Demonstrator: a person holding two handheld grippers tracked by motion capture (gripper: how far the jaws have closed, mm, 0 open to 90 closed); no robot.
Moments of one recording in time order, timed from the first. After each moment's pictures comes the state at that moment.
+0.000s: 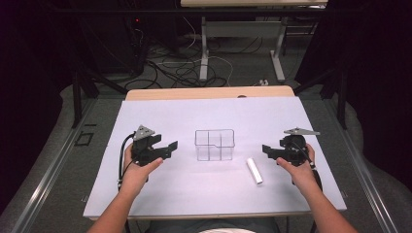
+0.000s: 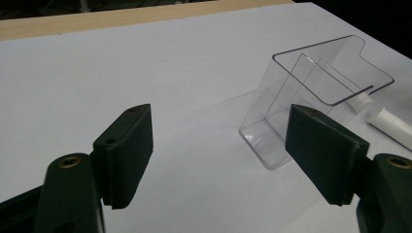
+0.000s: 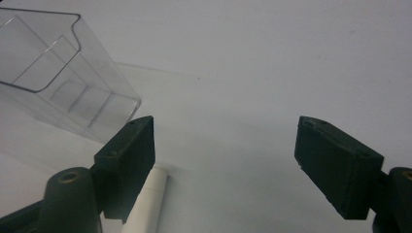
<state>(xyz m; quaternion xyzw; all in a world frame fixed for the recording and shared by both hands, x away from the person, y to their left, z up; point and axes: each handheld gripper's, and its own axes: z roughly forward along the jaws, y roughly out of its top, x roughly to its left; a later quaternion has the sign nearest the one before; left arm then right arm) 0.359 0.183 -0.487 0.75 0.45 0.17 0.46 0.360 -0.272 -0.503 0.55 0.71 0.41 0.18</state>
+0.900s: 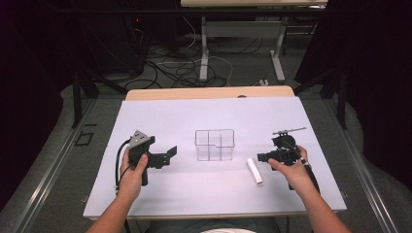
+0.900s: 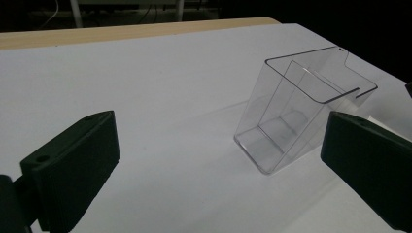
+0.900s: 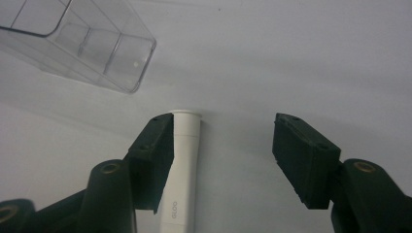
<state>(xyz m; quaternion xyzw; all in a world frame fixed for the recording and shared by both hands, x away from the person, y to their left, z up) 0.351 0.191 -0.501 0.73 0.44 0.17 0.50 0.356 -0.243 -0.493 0.60 0.74 0.29 0.09</state>
